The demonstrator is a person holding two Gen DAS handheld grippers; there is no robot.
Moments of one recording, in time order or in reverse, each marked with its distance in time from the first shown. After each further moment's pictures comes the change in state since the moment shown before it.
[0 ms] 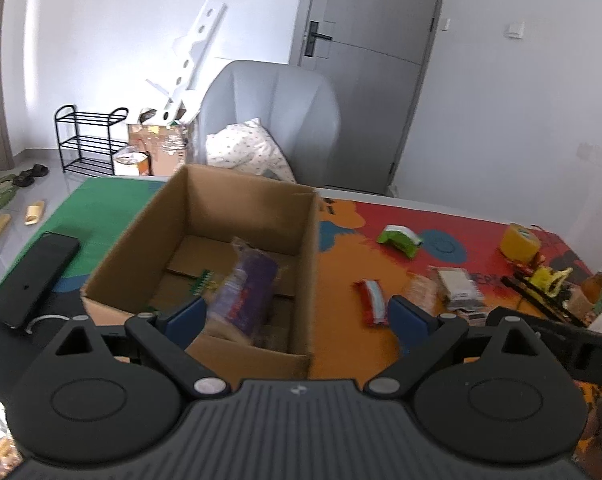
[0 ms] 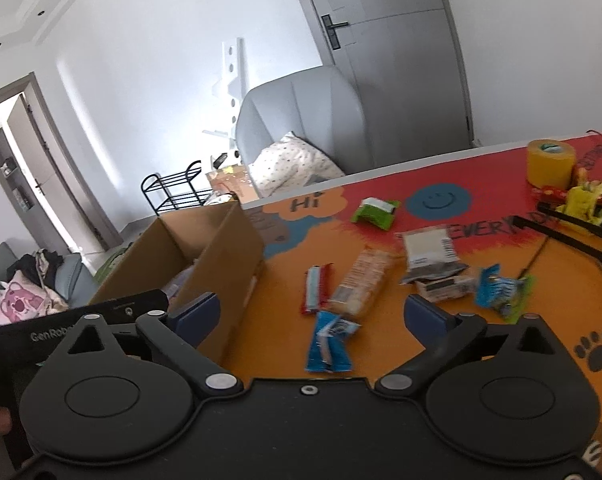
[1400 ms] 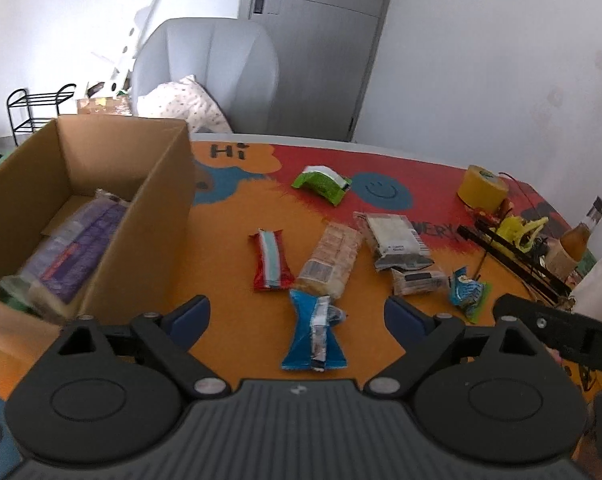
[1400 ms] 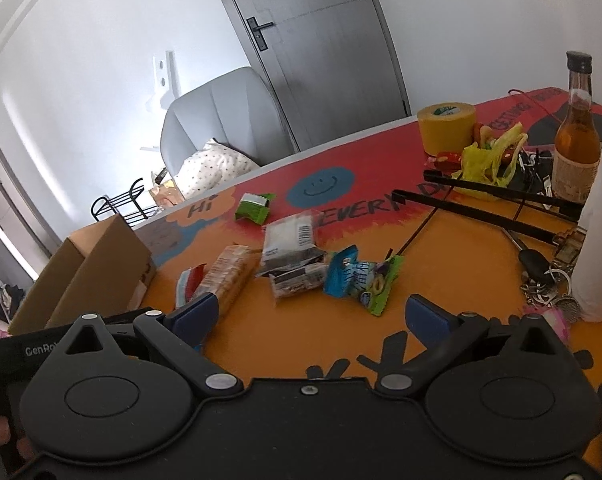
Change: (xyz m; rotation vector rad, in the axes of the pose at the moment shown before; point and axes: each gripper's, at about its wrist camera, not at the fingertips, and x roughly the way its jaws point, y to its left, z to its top) left arm 0.073 -0.086 -0.031 0.062 0.121 -0.085; right arm 0.014 -0.110 -0.016 0.129 0.008 -0.109
